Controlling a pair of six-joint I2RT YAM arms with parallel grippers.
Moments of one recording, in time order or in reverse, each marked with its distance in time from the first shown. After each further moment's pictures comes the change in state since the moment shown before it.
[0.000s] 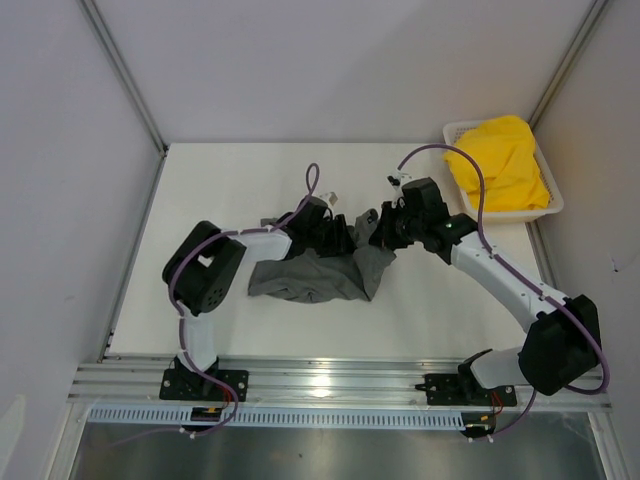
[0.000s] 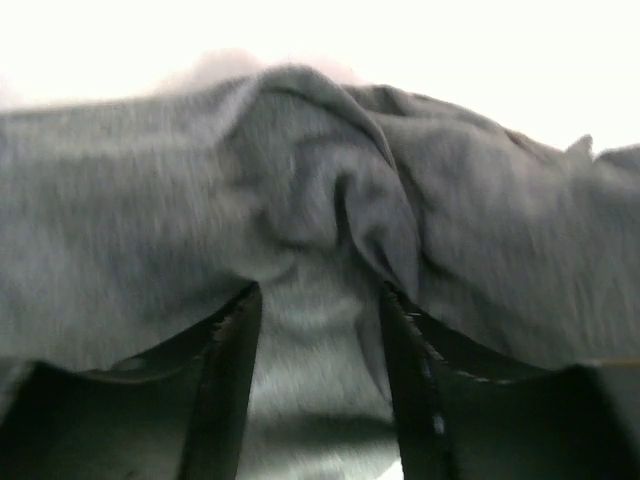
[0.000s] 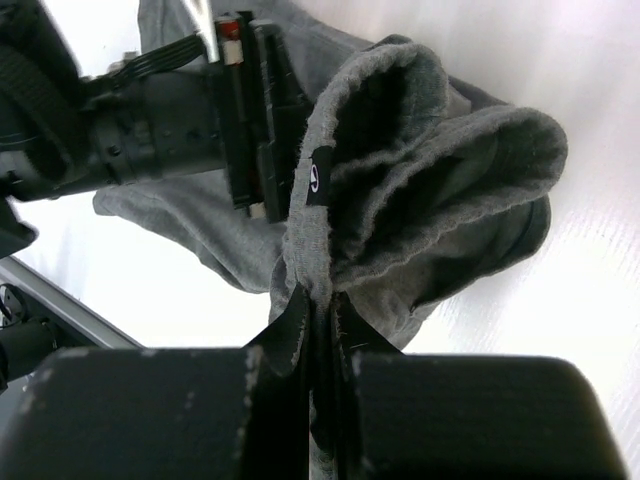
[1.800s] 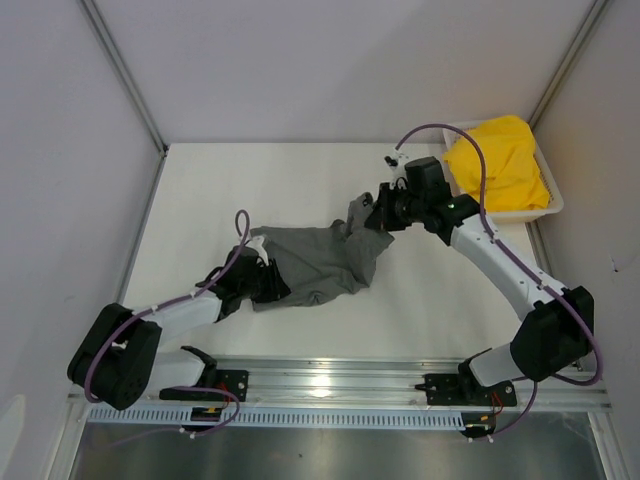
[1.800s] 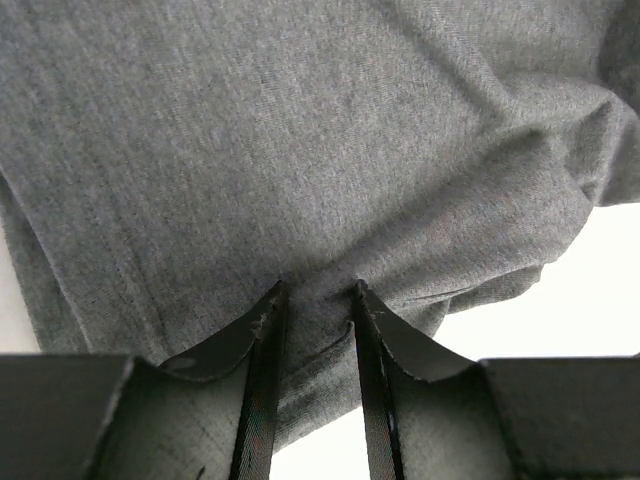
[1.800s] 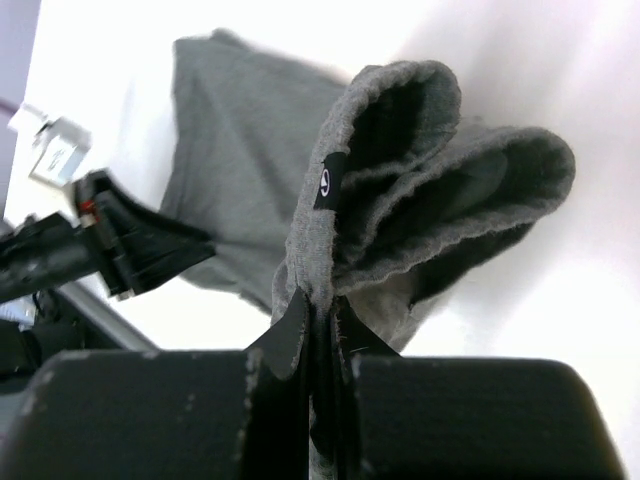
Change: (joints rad) left arm 0.181 -0.723 -0.738 -0.051 -0.112 0.150; right arm -0.079 0.065 0.162 -0.062 -0.098 -0.063
